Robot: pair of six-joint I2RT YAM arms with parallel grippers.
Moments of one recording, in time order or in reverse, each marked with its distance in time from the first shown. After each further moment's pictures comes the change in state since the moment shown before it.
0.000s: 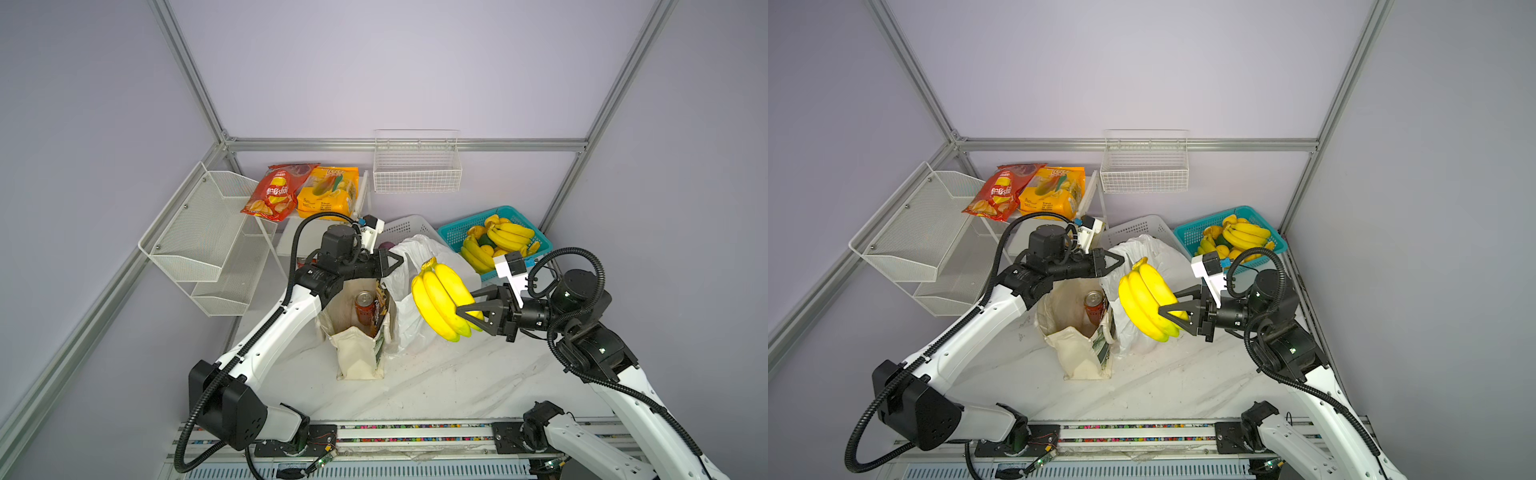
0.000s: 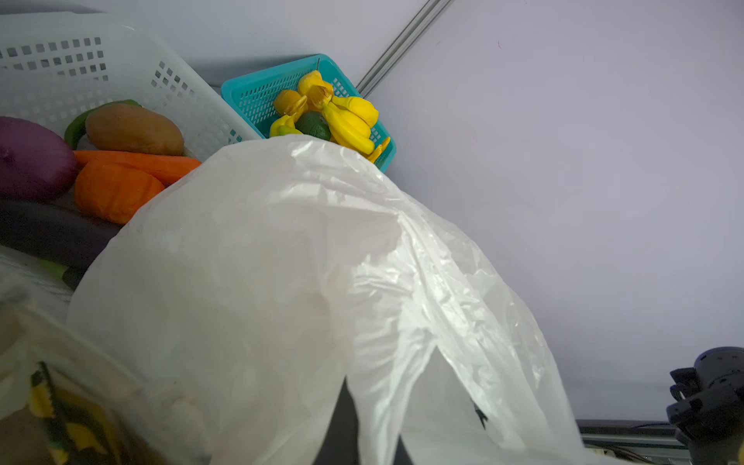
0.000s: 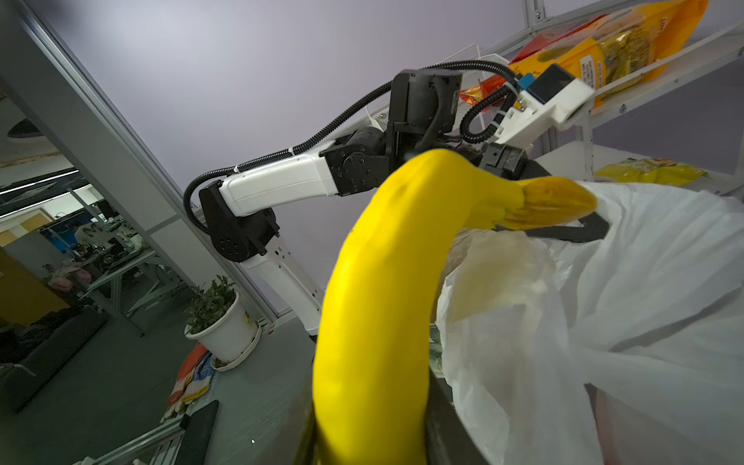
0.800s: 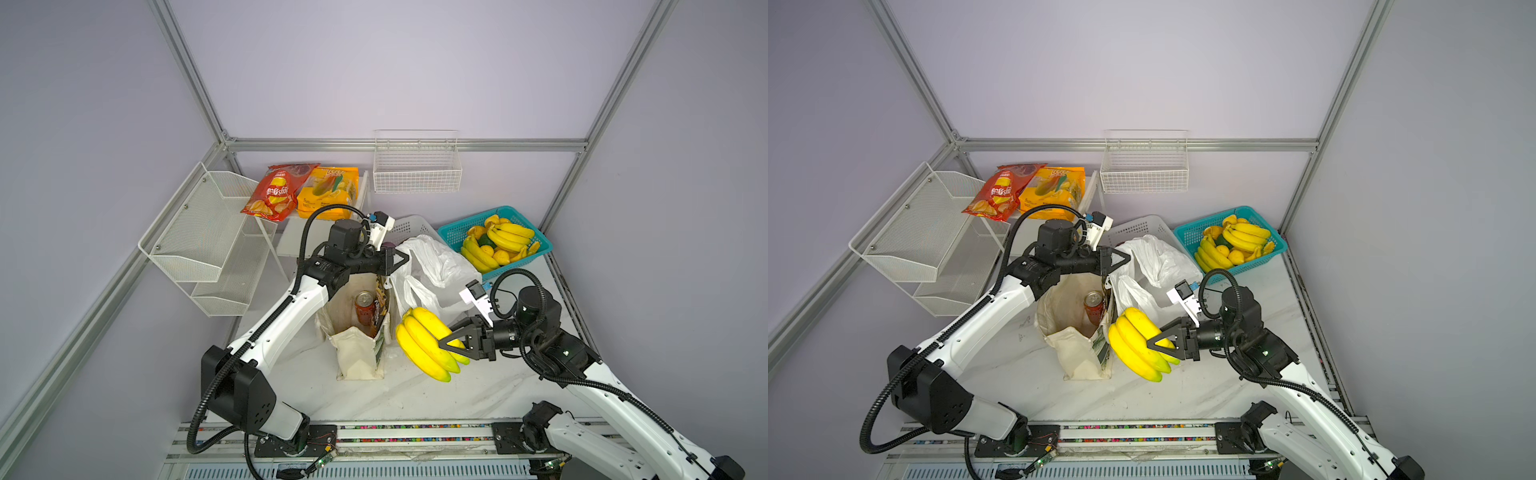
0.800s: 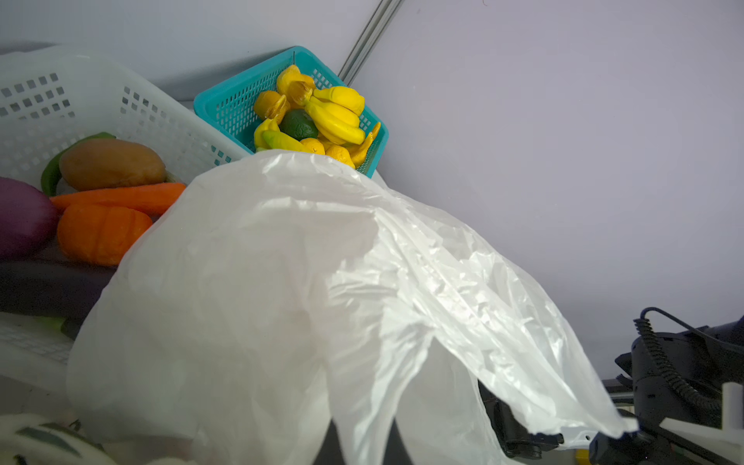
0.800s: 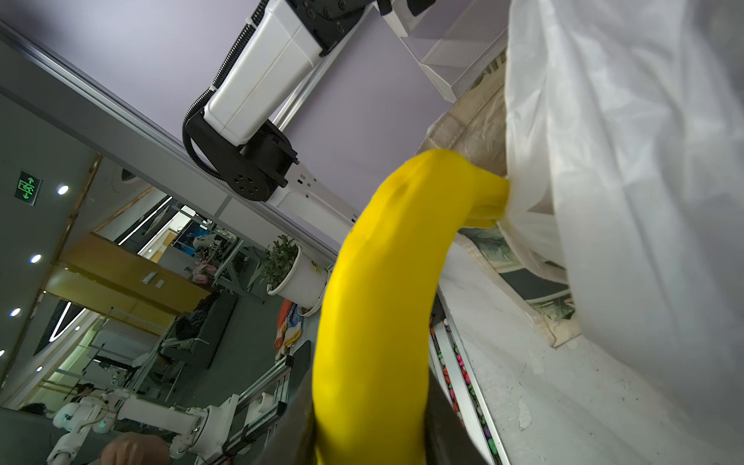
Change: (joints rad) left arm -0.006 0.079 0.066 0.000 0.049 0.169; right arm 0.105 -0.021 -0.269 0.055 -0.065 0.247
